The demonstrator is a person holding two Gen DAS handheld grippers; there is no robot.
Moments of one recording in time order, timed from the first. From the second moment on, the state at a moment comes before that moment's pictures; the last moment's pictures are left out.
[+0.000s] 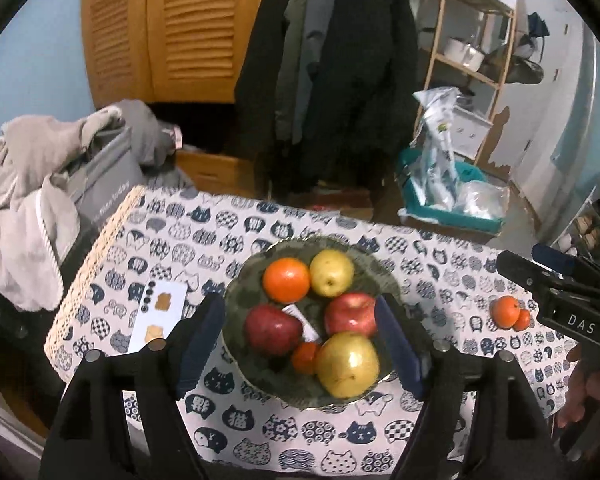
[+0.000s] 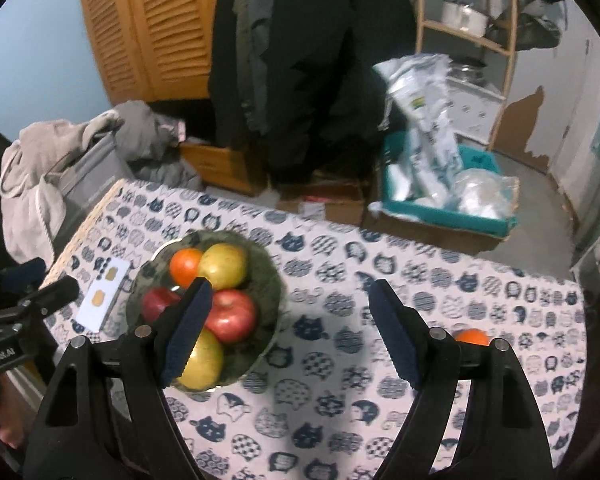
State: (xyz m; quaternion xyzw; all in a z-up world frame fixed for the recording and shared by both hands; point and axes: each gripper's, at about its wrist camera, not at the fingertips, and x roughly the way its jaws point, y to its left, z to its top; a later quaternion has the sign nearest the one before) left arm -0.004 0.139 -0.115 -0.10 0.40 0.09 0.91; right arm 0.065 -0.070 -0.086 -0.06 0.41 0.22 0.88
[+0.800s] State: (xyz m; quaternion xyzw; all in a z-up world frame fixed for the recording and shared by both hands) left arm 0.003 0.071 -0.055 -0.08 0.34 0.04 0.94; right arm 0.035 -0.179 -0.014 -0.05 0.31 0.16 0.93
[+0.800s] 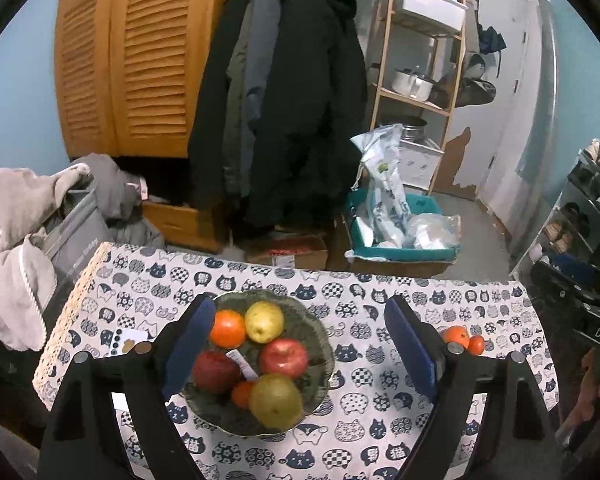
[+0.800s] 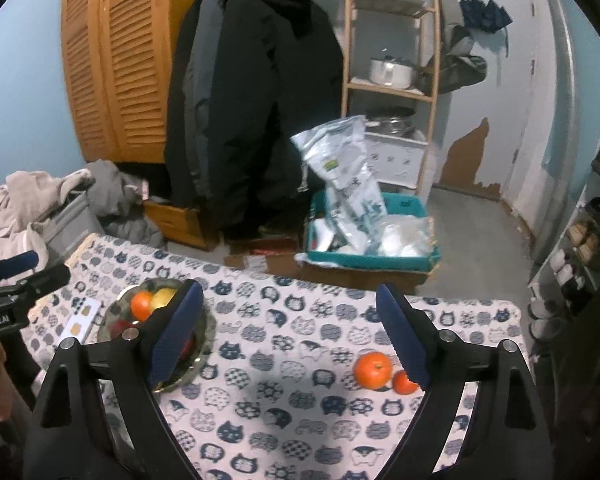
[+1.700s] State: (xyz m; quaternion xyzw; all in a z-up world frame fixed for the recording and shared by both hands) left arm 0.061 -0.055 -0.075 -0.03 0.38 -0.06 0.92; right arm 0.050 -0.315 -0.053 -0.01 0.36 0.03 0.93
